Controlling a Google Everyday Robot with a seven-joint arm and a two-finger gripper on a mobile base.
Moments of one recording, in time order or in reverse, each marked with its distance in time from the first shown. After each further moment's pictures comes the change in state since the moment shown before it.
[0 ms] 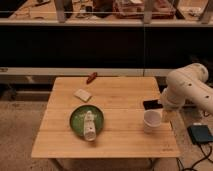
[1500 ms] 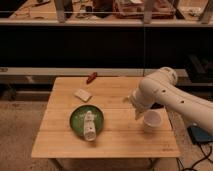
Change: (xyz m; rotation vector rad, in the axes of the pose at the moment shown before) arm -0.154 -0.013 -0.009 0.205 -0.180 -0.655
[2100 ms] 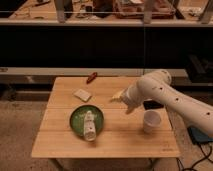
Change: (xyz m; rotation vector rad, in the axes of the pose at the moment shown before) arm -0.033 -0.042 0.031 0.157 -0.155 -0.477
